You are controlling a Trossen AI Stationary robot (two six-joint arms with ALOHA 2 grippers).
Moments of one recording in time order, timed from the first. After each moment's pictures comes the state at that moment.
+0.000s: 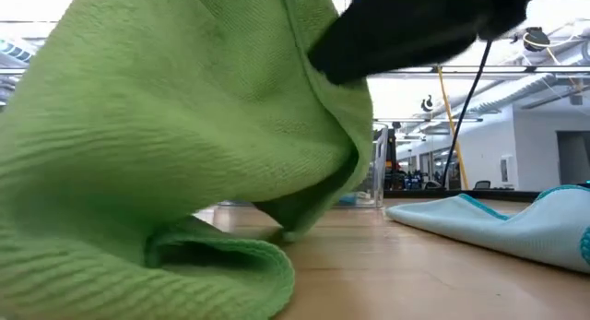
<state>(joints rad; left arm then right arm) -0.88 1.62 1.17 0.16 -1.18 0.00 0.72 2.01 1.24 -0.06 0.97 0.54</state>
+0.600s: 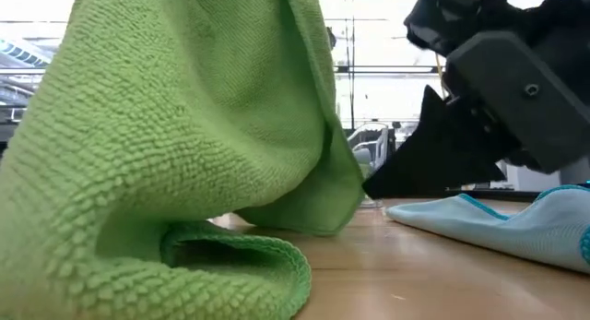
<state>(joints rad) -0.89 1.62 1.17 0.16 -1.18 -0.01 0.68 2.01 1.02 -0.02 0.89 0.78</state>
